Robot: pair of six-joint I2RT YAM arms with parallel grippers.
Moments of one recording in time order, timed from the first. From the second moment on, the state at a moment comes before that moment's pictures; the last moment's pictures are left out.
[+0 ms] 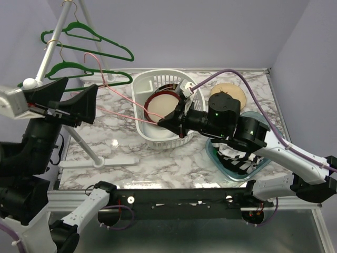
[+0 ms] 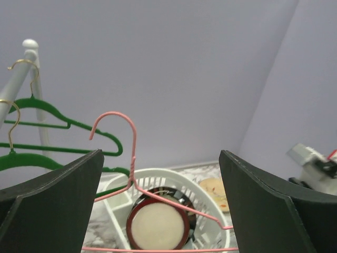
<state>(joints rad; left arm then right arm) -0.30 0.81 1.80 -0.65 0.04 -0.21 1.13 1.27 1.52 -0.38 -0.07 0.13</state>
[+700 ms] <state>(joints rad) -0.30 0.62 1.86 -0.48 0.06 -0.33 1.14 1.57 1.86 -0.38 -0.16 0.14</state>
